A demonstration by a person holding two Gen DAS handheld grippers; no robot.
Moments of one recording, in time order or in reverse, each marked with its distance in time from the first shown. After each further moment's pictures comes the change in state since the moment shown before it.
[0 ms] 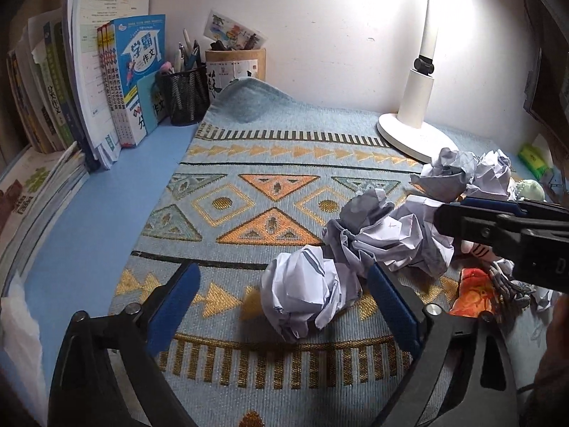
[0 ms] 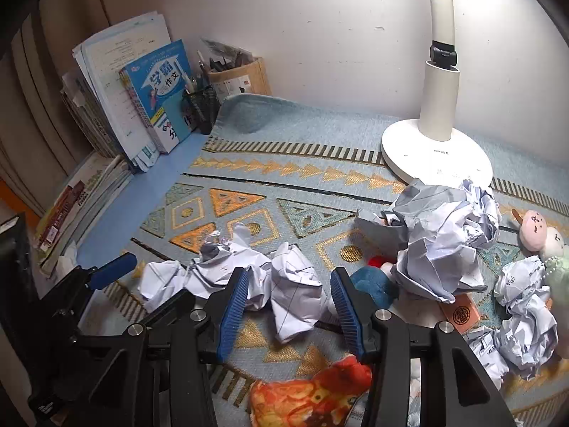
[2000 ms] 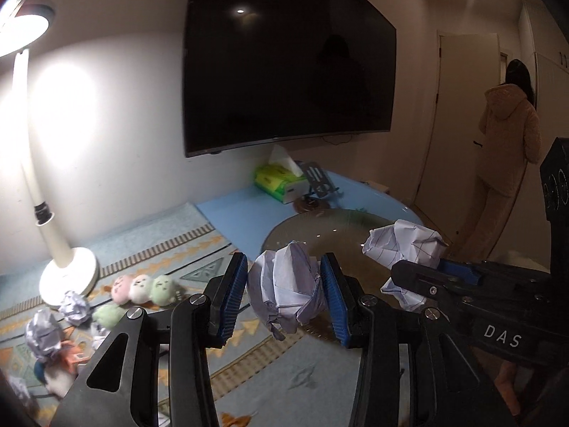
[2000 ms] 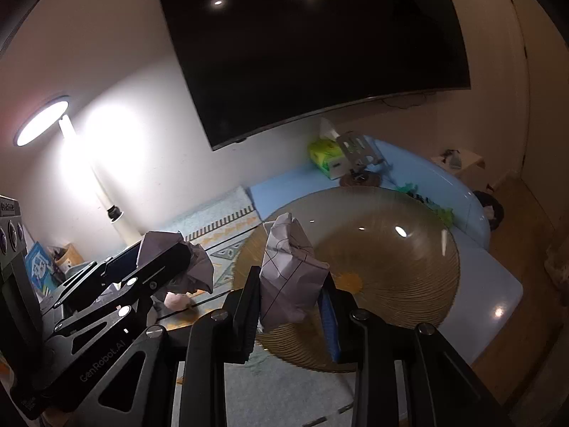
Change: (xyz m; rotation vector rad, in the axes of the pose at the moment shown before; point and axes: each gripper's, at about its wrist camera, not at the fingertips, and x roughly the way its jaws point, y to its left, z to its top) left arm -0.138 -0.417 0.028 0.449 -0.240 -0.663; right arm -0.351 -0.298 -0.169 0.569 -0.379 -0.485
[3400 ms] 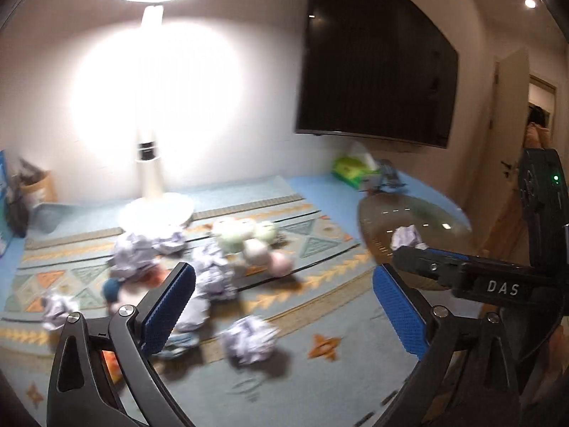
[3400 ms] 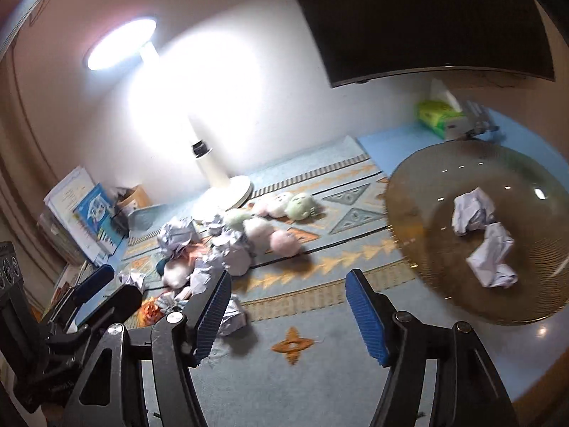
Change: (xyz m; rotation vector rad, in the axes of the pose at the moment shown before) left arm -0.114 0.098 -0.088 -0.179 -0.014 0.263; right arm 0.041 0.111 -0.076 -0.165 0.128 0.325
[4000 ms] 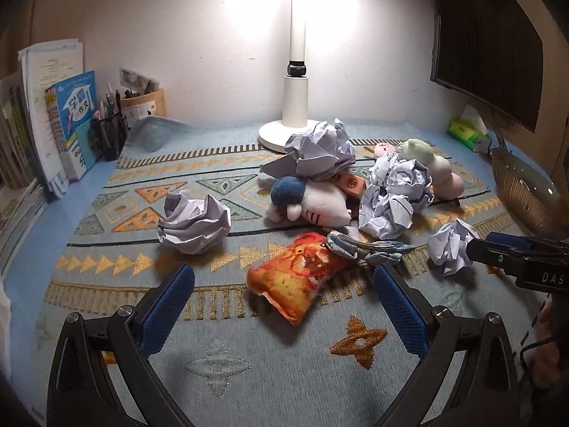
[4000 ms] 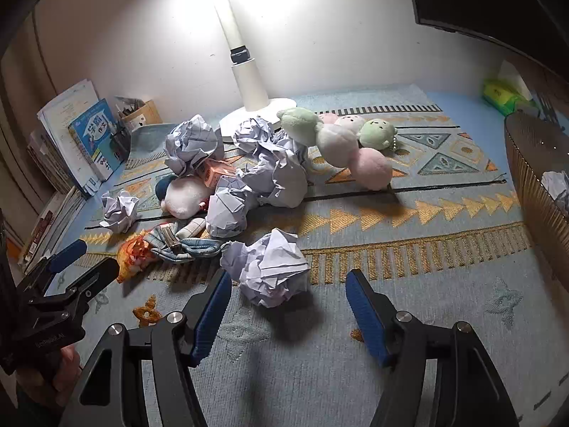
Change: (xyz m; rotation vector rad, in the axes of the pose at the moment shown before) left arm 0.002 0.135 -0.068 -0.086 0.156 0.270; right arm 0.094 0.066 -0.042 -0.147 0.179 -0.010
